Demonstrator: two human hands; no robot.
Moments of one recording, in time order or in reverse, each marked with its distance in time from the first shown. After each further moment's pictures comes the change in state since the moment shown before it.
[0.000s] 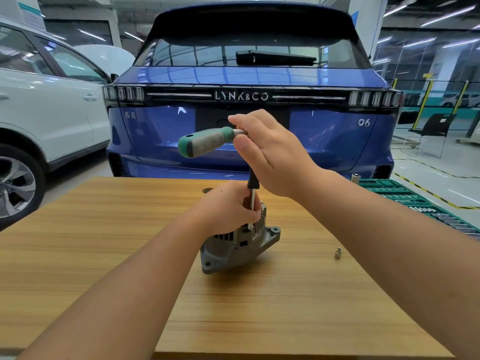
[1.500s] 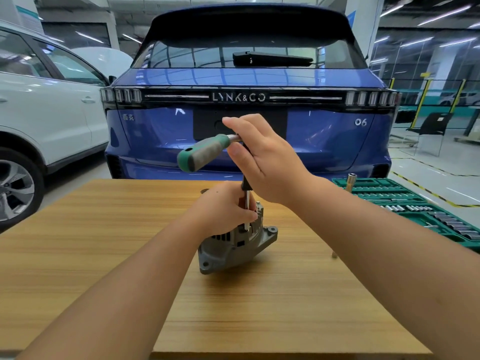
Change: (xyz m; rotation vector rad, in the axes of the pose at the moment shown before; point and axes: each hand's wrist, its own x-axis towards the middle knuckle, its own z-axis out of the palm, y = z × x) left_hand 0.001 -0.002 0.001 0.024 0.026 -0.002; right_hand -0.008 -0.004 0.006 0.050 0.045 -0.008
